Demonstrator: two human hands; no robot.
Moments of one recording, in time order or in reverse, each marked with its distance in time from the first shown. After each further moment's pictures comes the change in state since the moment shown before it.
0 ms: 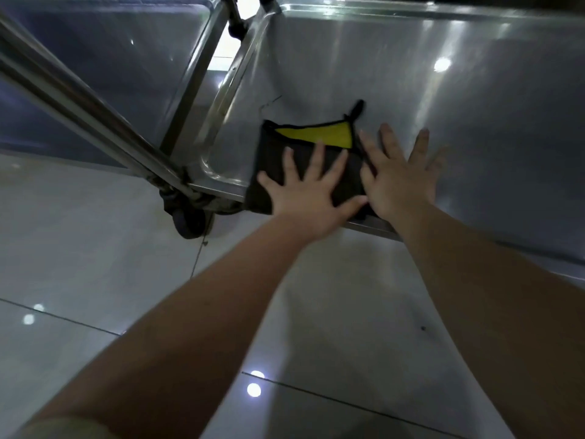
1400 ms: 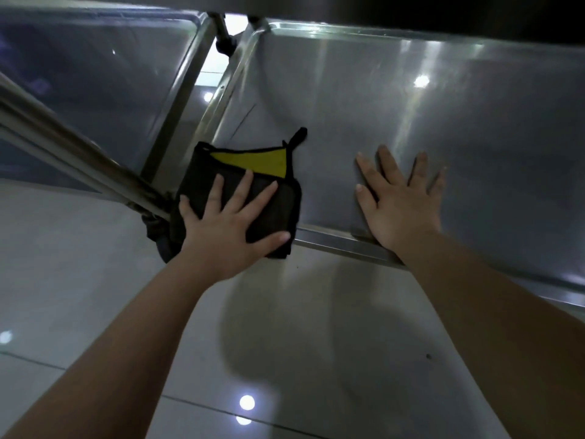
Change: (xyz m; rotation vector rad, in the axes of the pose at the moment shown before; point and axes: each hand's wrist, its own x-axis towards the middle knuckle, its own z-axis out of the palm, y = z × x) left_hand -0.022 -0.109 -0.007 0.024 0.007 0.014; right_hand -0.001 0.000 0.002 0.020 0.009 -0.007
